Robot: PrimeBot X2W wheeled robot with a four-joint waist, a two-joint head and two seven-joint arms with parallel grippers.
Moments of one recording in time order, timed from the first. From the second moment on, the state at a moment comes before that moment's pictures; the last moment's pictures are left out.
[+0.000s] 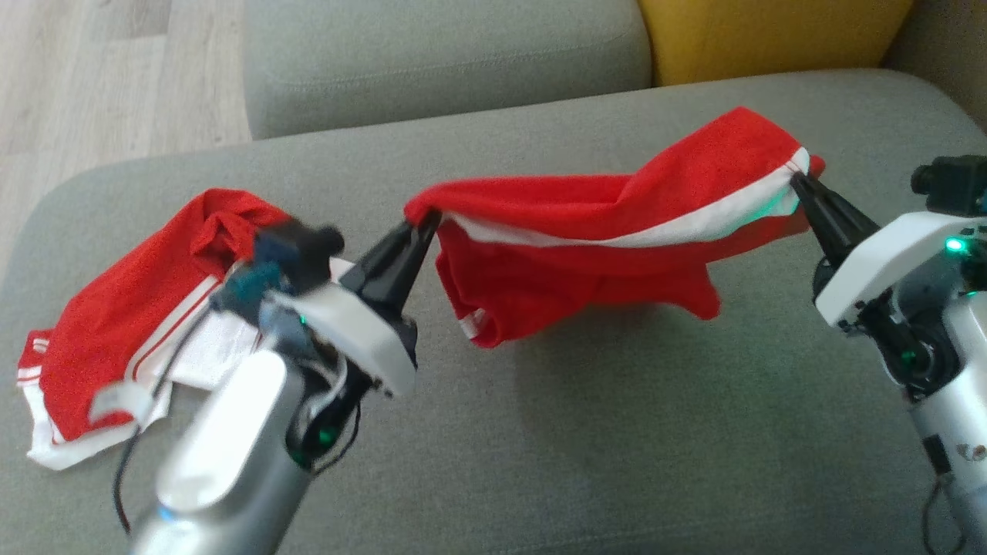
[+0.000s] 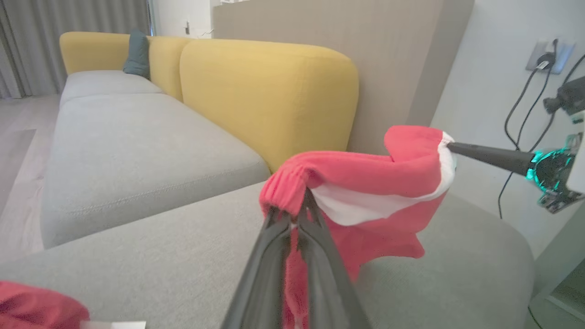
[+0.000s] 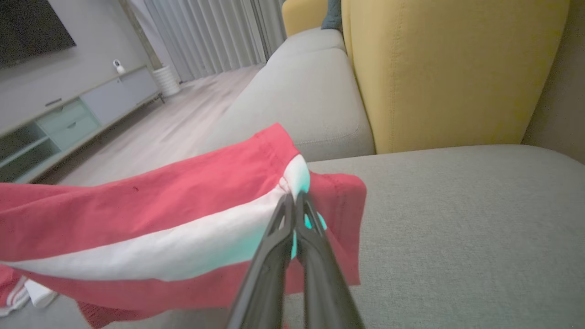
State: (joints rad) left arm -0.41 0.19 -0.53 0.23 -0.49 -0.12 -0.03; right arm -0.48 -0.43 0.34 0.41 0.74 0.13 0.23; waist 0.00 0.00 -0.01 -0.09
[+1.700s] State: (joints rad) left arm -1.19 0.20 -0.38 0.68 -0.60 -0.12 -0.08; right arm -1.16 -0.08 0.13 0.83 0.46 0.13 -0.11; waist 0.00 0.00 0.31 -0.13
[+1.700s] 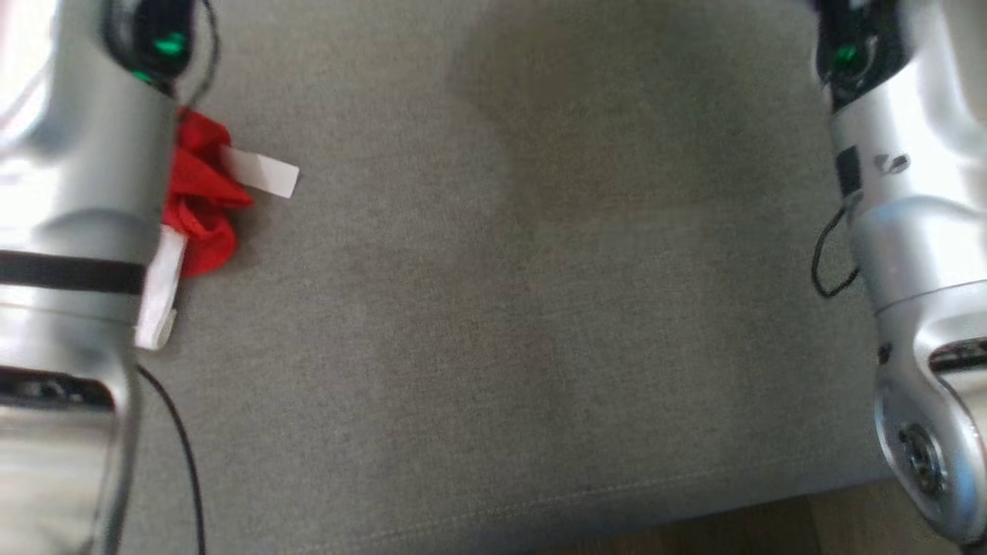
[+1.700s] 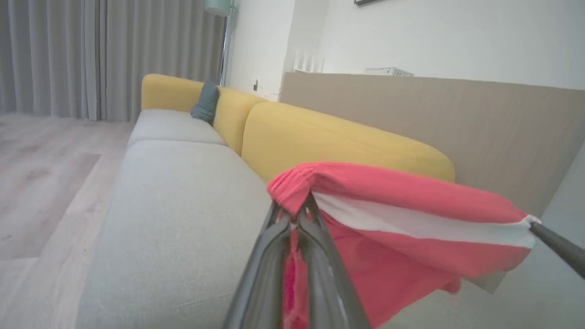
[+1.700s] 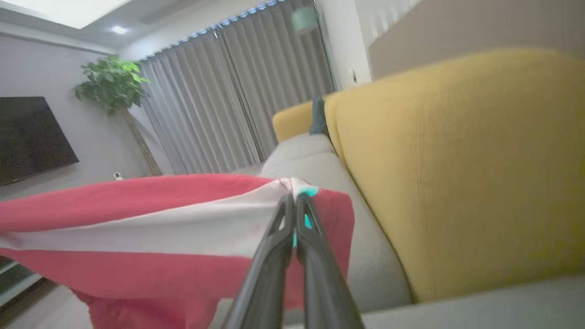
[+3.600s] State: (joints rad) left arm -0.49 0.20 -0.85 0.76 -0.81 -0.07 -0.25; right arm -0.53 -0.26 0.35 0.77 0.65 0.13 0.13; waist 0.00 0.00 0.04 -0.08
